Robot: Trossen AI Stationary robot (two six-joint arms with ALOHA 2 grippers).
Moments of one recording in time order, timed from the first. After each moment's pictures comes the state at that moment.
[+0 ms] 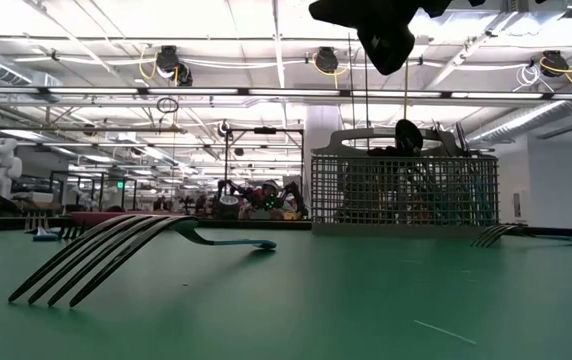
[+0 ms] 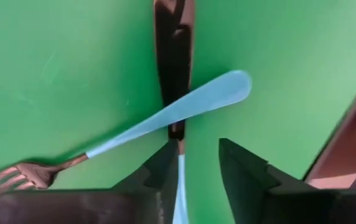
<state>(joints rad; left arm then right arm) -0.86 1.66 0.96 -0.64 0.13 -1.23 0.41 1.54 0.88 0.33 0.21 0.33</state>
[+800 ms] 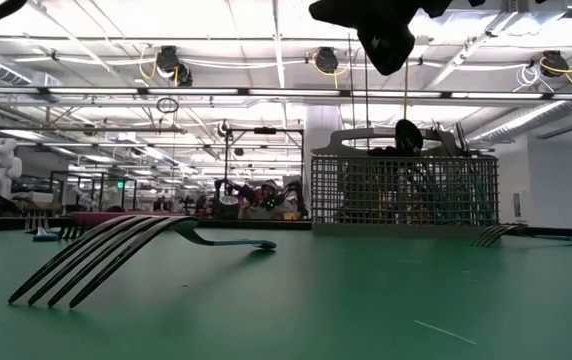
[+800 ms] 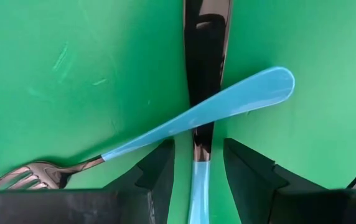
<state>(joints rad) -0.86 1.76 0.96 -0.66 0.14 -1.22 0.41 1.54 0.88 0.33 0.21 0.33</state>
